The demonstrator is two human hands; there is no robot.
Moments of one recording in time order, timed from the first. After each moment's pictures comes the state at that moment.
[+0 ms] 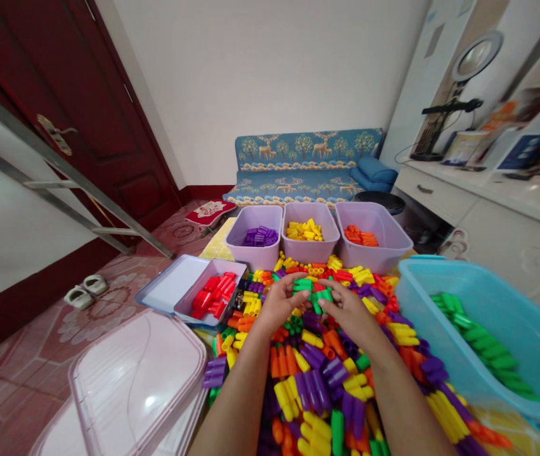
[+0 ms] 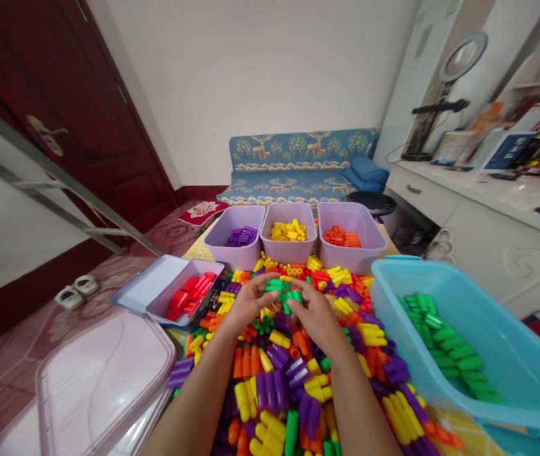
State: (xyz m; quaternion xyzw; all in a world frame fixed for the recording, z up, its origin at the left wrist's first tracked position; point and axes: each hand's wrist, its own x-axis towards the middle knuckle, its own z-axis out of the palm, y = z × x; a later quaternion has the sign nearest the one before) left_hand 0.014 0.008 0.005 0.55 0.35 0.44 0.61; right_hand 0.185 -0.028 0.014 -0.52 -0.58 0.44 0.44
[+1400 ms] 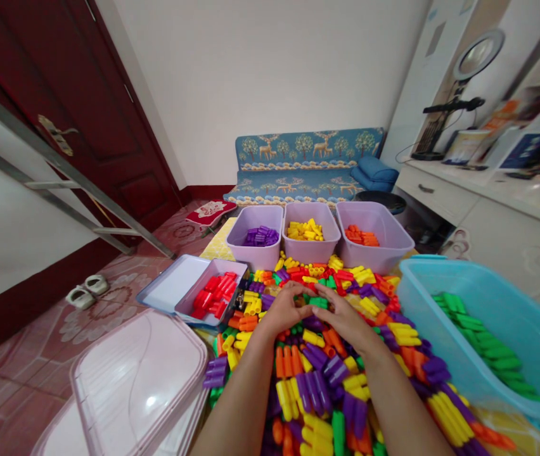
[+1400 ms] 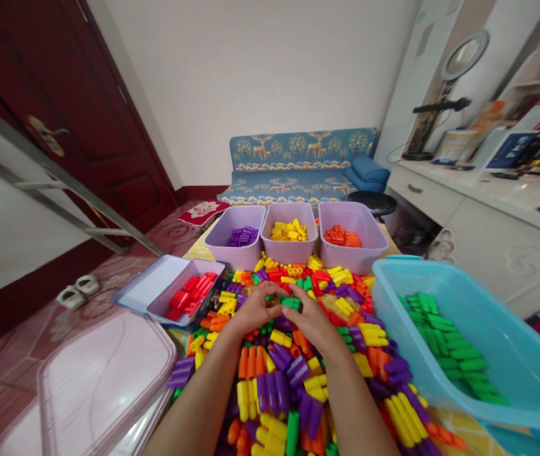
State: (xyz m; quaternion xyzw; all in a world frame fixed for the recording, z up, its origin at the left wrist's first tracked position) left_hand 0.010 0.012 -0.011 0.76 0.41 0.35 0.37; right_hand 0.179 -0.021 -0.014 -0.52 -0.58 0.45 0.43
